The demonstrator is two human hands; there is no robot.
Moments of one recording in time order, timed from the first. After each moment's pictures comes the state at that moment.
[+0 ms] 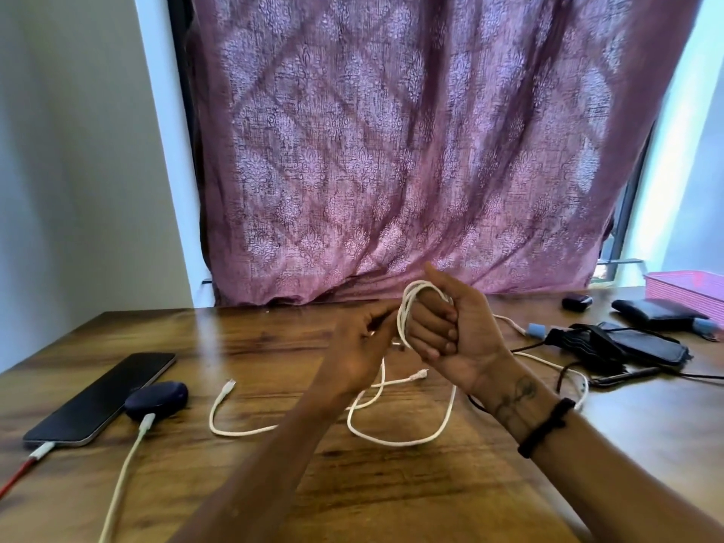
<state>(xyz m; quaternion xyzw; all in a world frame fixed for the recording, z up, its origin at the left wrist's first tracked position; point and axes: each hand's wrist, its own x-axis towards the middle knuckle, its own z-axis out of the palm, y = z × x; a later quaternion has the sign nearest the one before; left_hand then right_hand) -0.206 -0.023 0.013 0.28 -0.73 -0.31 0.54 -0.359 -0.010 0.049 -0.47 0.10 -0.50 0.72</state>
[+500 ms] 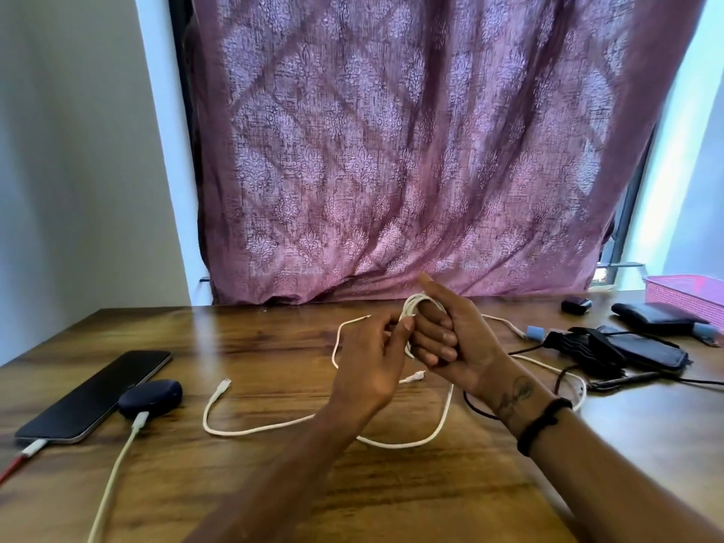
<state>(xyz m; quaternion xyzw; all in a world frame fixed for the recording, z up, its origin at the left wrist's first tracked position) -0.225 -0.018 -0.005 0.39 -0.73 -0.12 0.55 -0.372 -0.020 0.034 -0.47 0.22 -0.52 0.68</state>
